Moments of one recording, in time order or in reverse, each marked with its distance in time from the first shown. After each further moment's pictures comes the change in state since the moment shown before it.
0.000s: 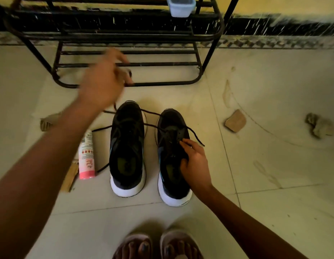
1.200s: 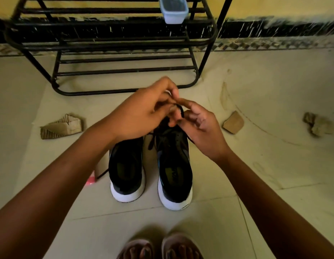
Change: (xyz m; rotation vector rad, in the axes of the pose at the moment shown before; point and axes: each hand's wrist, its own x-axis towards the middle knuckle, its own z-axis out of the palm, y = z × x) left_hand -0.044 0.059 0.011 -0.329 -0.542 0.395; right_hand 0.053 -0.042 -0.076 0.739 -0.118 -0.304
